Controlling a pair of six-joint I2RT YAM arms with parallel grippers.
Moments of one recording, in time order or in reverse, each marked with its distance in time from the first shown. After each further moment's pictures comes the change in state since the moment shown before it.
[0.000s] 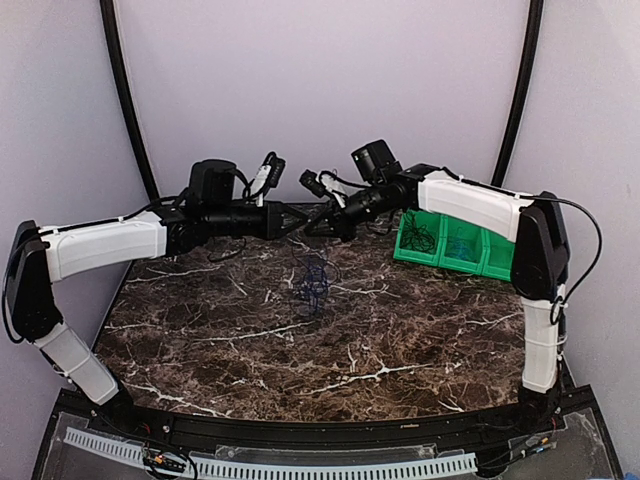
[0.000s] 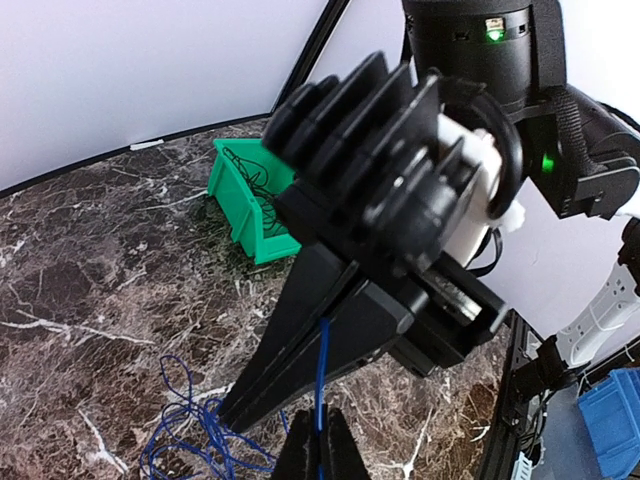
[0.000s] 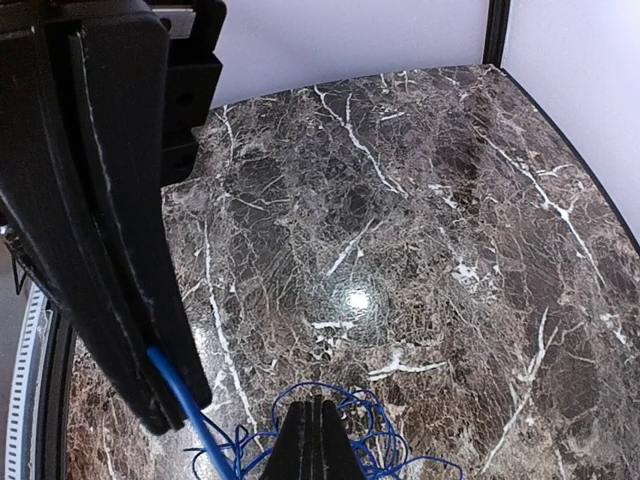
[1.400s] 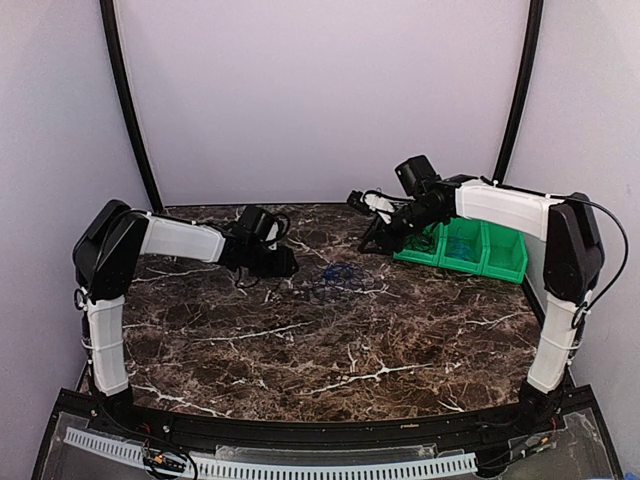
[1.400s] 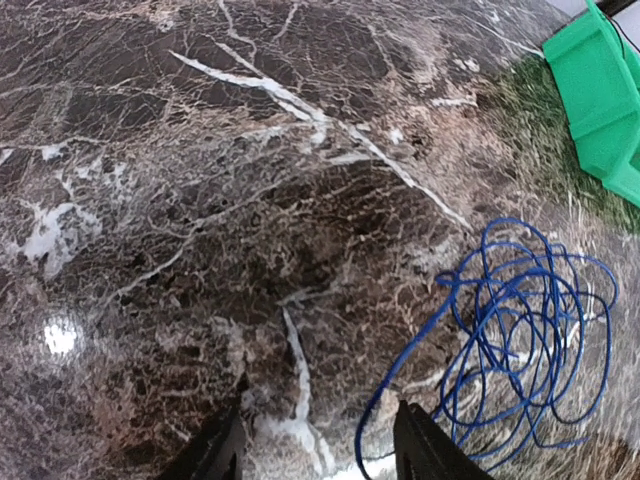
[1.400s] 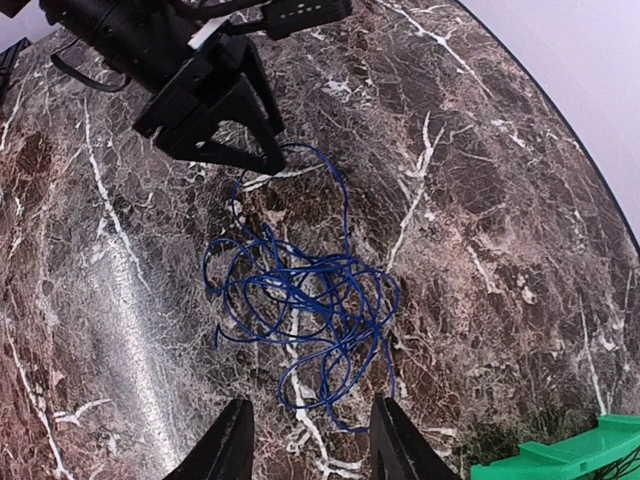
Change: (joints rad) left arm 0.062 0.441 0.100 -0.168 -0.350 -0.129; right arm -0.154 -0.177 -0.300 -0.056 0.238 -0.161
